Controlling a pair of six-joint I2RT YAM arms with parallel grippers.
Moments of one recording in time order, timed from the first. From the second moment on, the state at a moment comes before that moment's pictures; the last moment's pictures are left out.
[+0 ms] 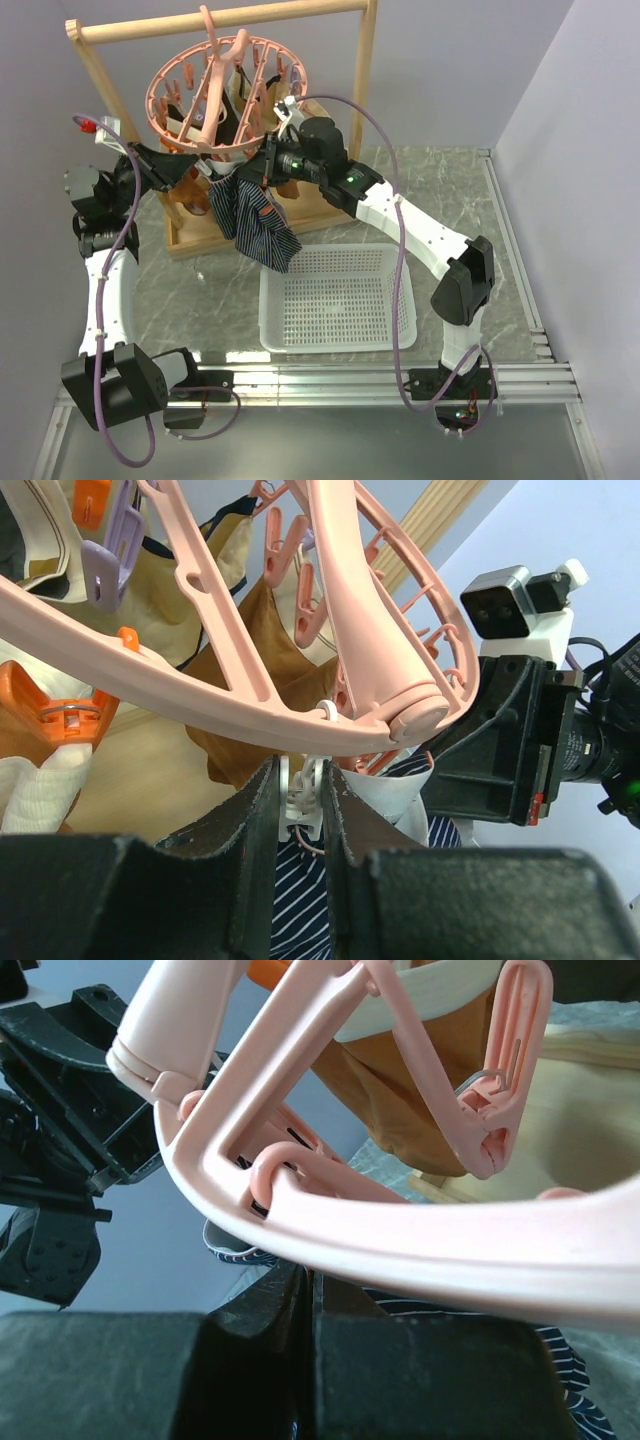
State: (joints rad) left arm 0.31 1.14 1.03 0.31 0.93 -0.74; right arm 0.79 1.89 1.90 -0.16 -0.36 0.70
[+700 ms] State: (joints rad) left arm 0.31 1.14 1.03 0.30 0.93 -0.74; right arm 0.79 1.90 1.94 -0.10 -0.41 0.75
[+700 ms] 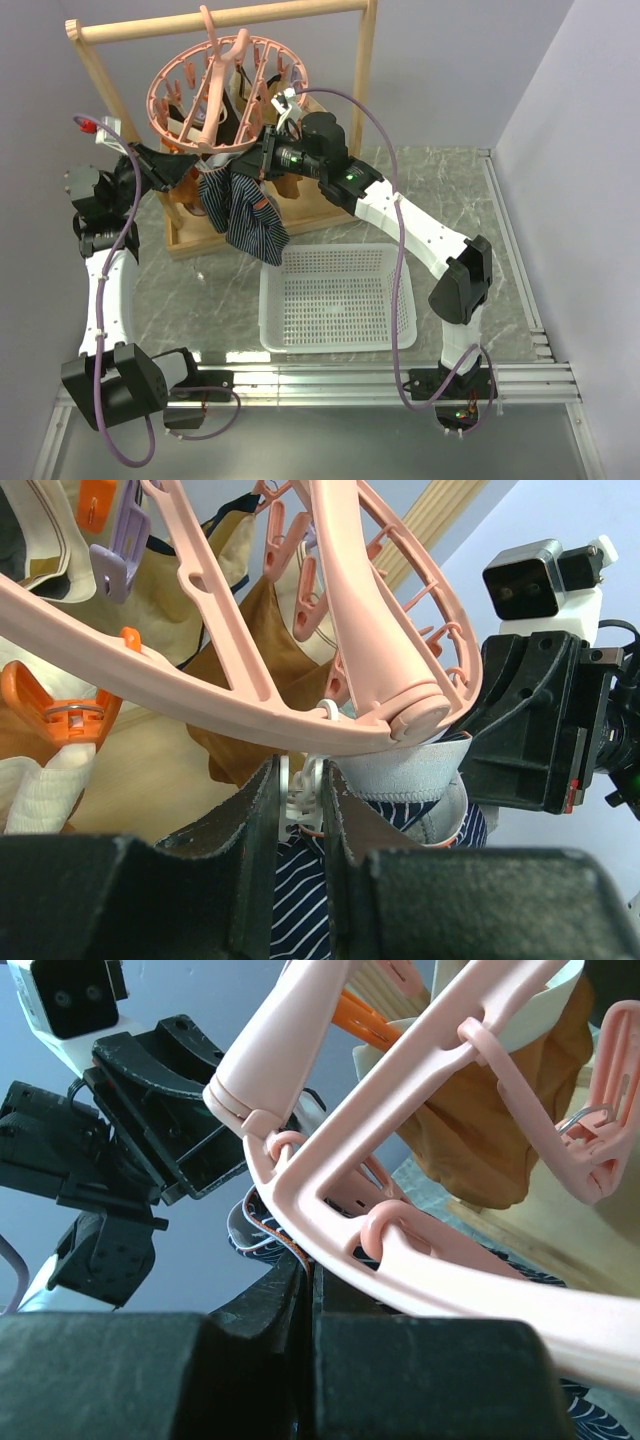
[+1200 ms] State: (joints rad) left arm 0.31 1.14 1.04 0.26 0.92 -0.74; right arm 0.79 1.90 1.94 -0.10 -0.41 0.75
